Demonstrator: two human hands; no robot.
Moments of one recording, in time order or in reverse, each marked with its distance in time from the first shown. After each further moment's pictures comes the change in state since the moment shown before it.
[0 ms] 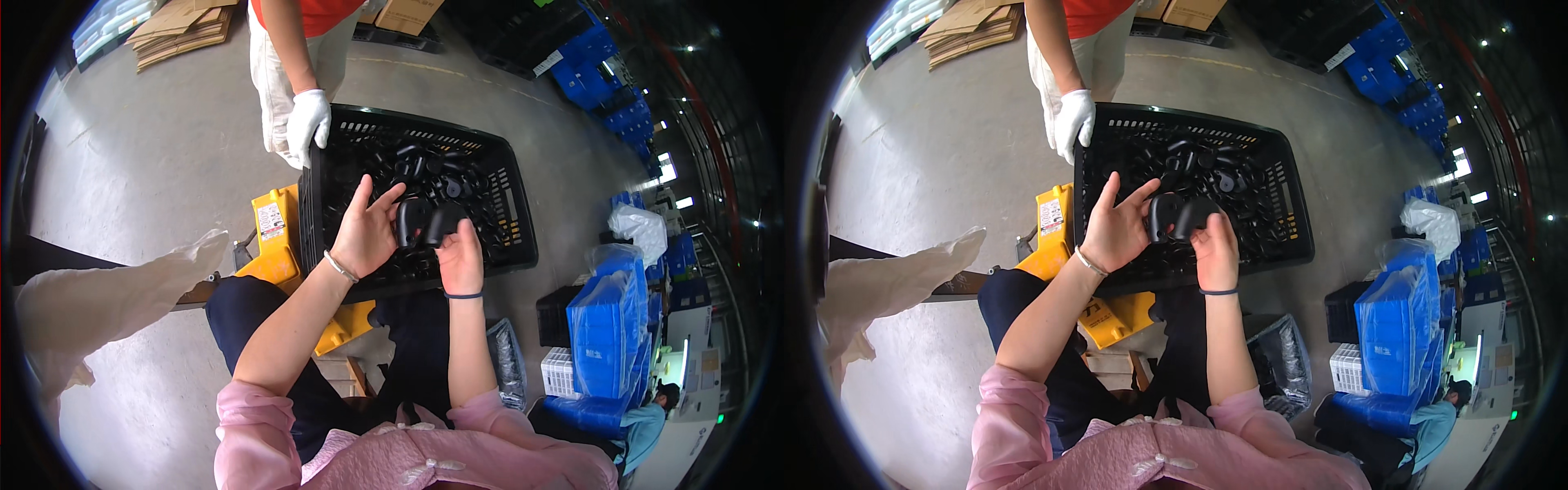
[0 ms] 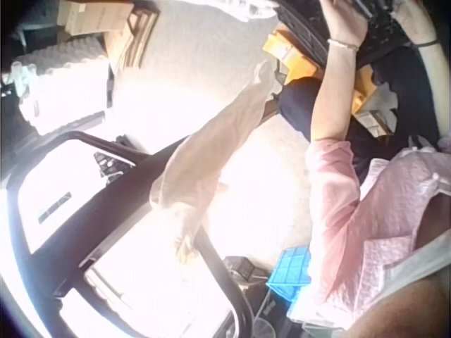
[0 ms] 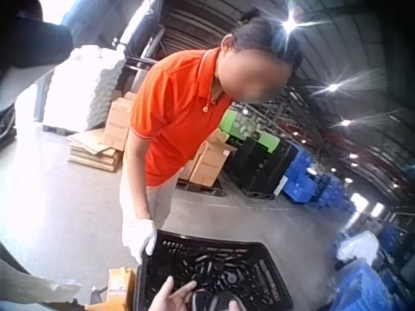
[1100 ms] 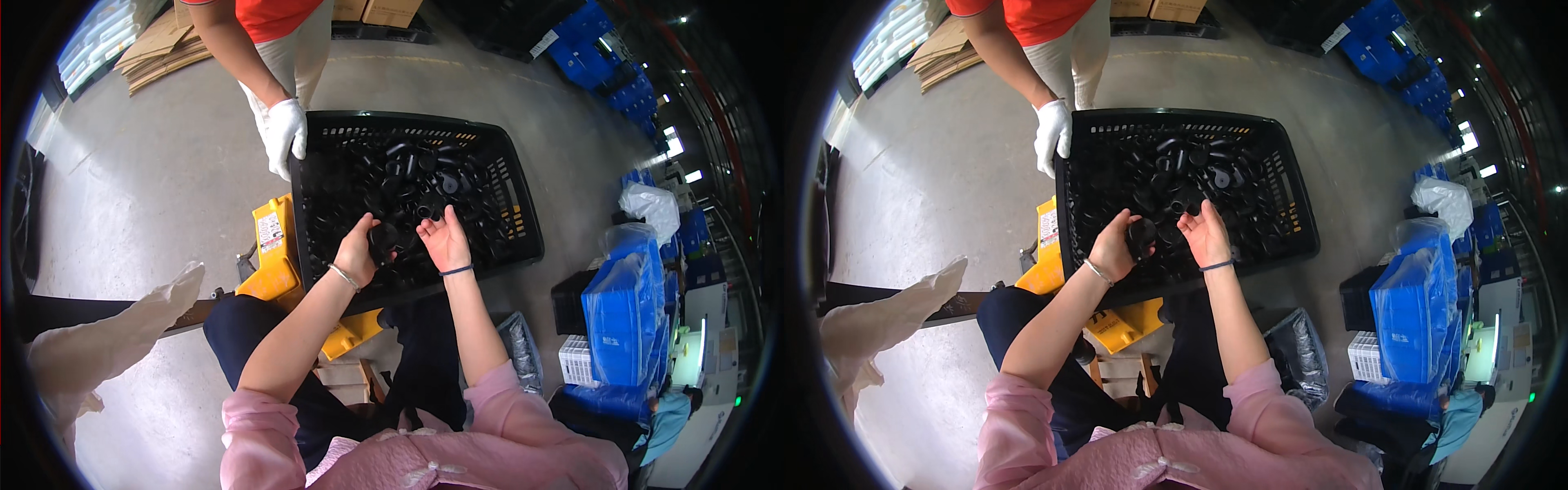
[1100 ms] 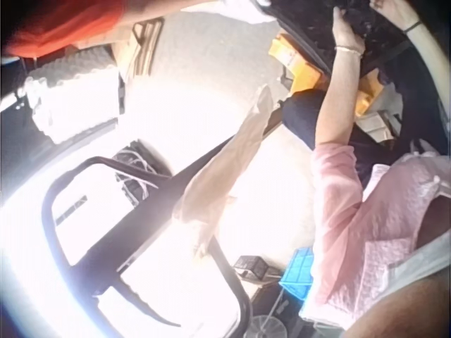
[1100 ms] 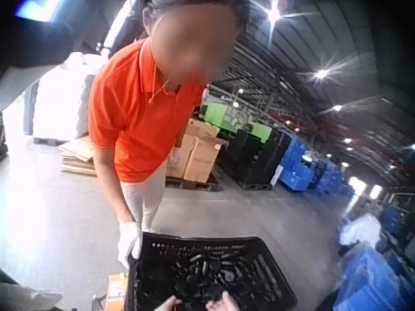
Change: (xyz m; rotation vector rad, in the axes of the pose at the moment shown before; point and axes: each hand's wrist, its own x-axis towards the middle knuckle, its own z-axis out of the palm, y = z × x) left_hand 0.030 -0.034 -0.039 0.128 0.553 -0.099; right_hand 0.052 0.042 -0.069 0.272 -0.004 0.198
